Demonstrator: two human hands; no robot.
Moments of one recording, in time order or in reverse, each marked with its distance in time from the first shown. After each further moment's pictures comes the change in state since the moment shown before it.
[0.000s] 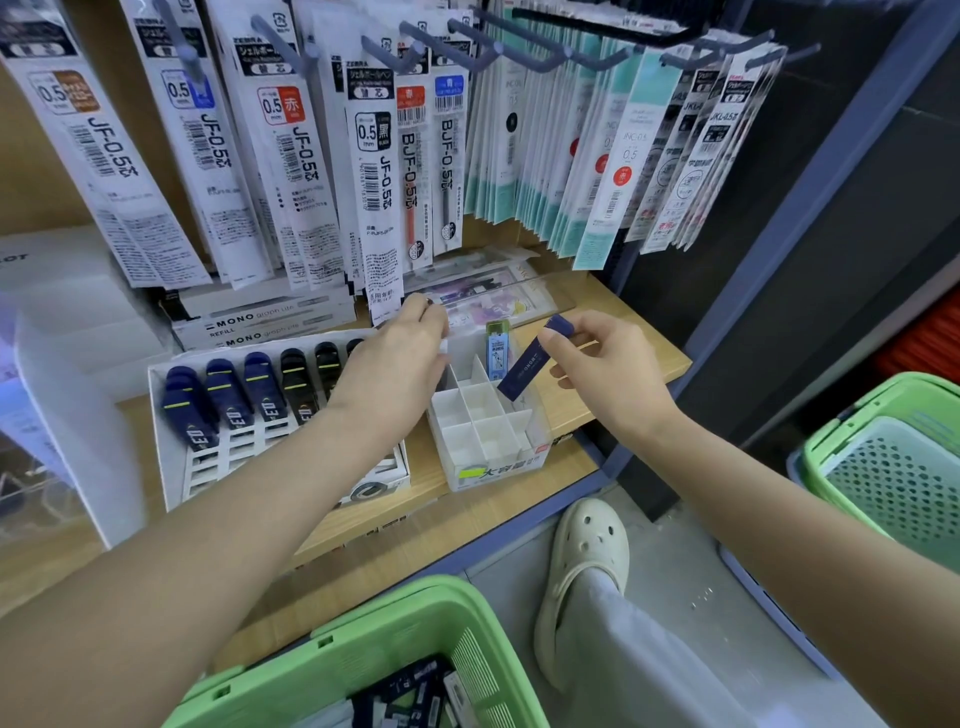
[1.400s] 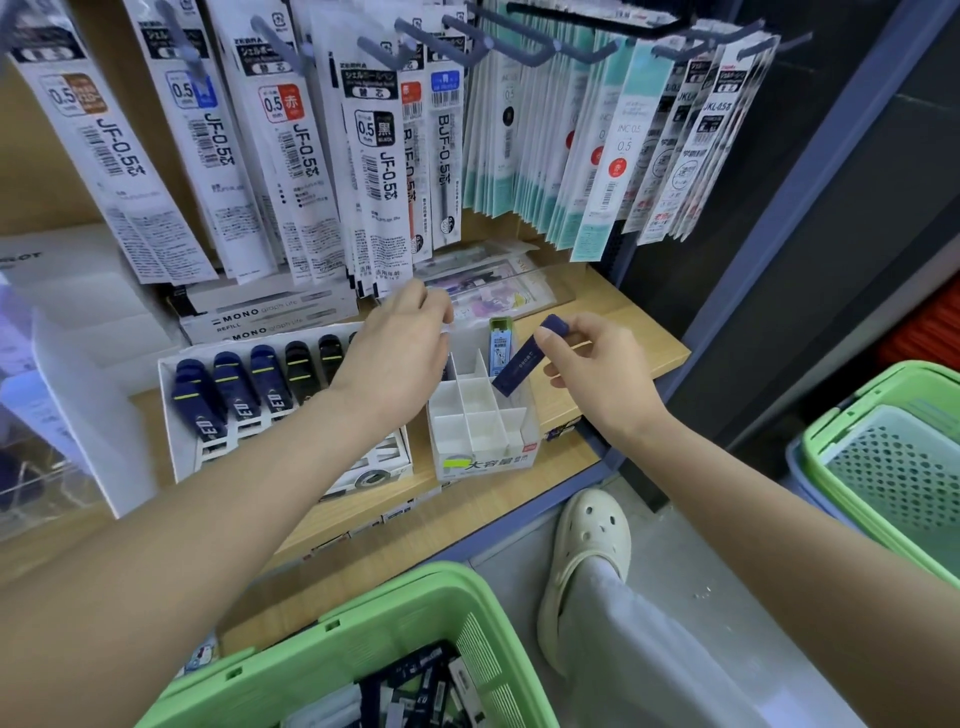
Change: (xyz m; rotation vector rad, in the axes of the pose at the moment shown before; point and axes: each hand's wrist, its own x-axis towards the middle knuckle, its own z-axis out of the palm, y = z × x) left_hand 0.002 -0.001 -0.002 -0.041 0.052 0.041; right_hand -0.012 -0.004 0.005 0.064 0.008 0.059
